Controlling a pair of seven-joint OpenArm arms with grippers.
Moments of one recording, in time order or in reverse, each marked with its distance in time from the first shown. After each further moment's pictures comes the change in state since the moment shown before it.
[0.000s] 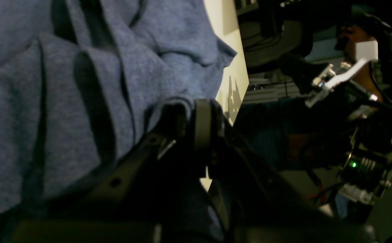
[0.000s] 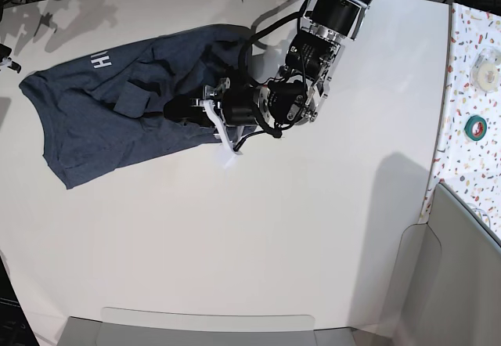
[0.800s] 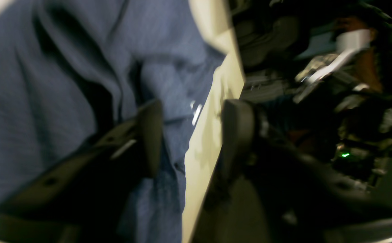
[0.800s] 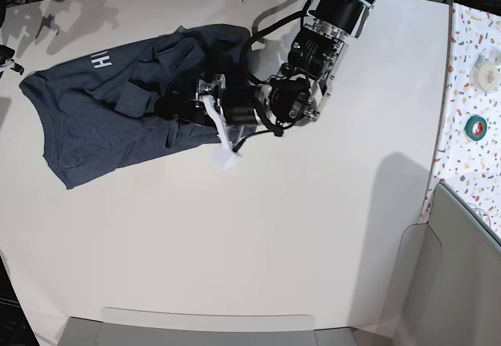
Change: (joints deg) left arm 0.4 -3.5 0.3 8.3 -1.1 -0.2 -0.4; right arm 0.9 -1.1 -0.3 0.0 0.0 0.0 0.1
